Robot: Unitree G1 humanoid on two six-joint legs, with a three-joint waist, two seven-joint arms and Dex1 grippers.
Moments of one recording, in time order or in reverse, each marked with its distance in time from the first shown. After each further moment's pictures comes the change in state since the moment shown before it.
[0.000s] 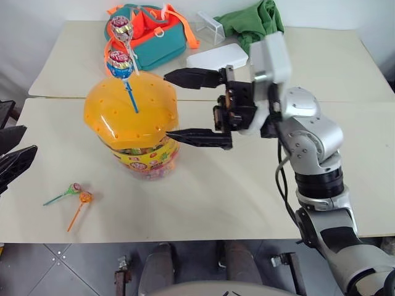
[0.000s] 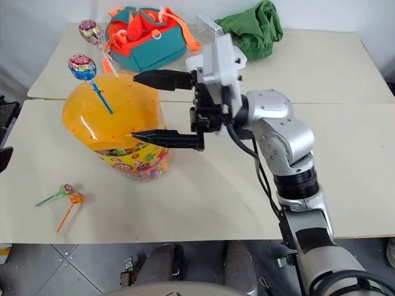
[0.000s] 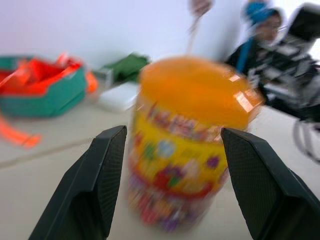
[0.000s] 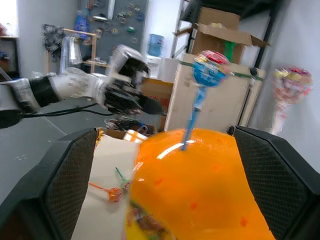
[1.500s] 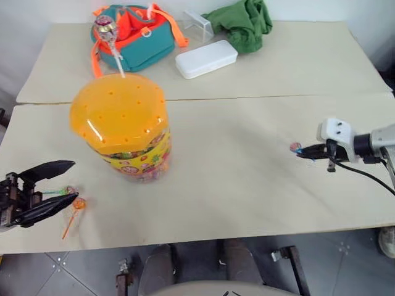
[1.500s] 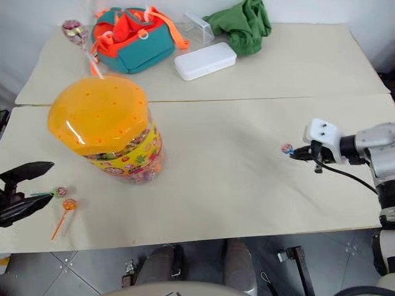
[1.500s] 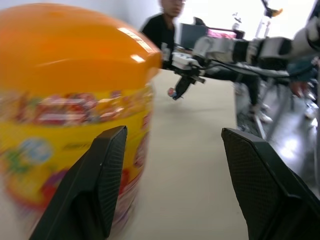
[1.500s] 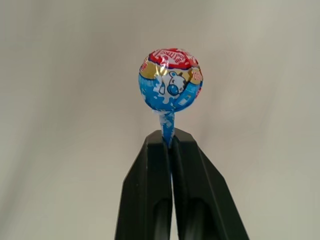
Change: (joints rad) left arm 0.035 -0.067 -0.232 -0.014 0.146 -0.282 -0.340; right arm 0.239 -0.749 0.032 0.821 -0.583 -0.528 0.251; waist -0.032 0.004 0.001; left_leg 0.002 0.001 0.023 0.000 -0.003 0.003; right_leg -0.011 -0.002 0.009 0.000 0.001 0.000
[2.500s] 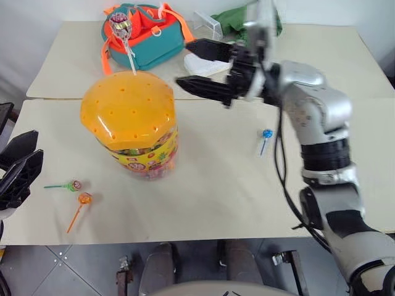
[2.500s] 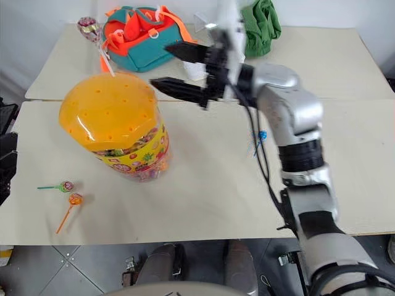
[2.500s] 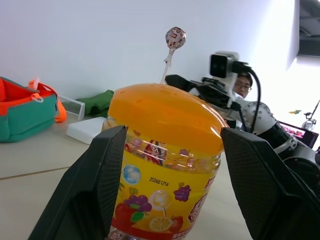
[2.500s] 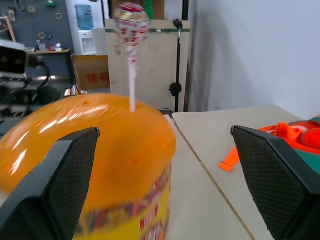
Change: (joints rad) left arm -0.027 -0.088 0.119 0.022 -0.266 0.193 0.377; right arm -0.448 0.764 -0.101 -0.505 0.501 0.664 -0.409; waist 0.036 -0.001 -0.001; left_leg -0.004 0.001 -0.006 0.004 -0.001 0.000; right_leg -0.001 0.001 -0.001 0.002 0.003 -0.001
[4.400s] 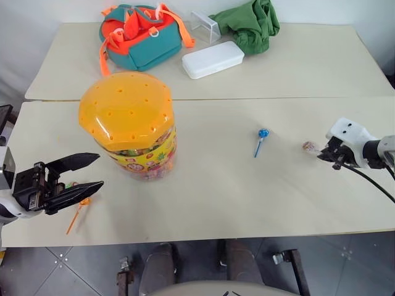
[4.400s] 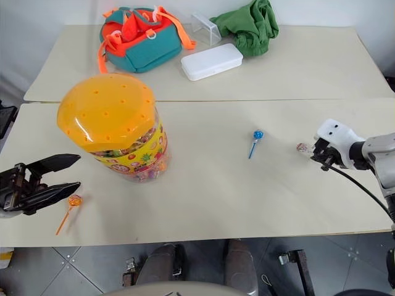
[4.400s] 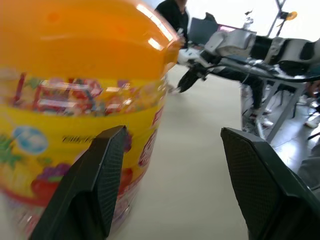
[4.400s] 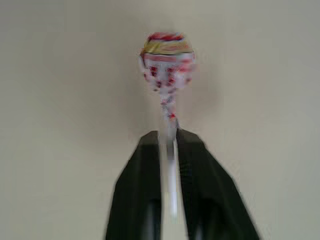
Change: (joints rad) left arm -0.016 0.137 -0.205 -0.037 0.285 -0.072 -0.211; right arm 0.604 -0.794 0.017 0.123 -0.479 -0.088 0.158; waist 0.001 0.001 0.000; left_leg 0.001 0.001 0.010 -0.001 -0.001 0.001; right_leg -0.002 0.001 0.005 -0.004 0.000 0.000
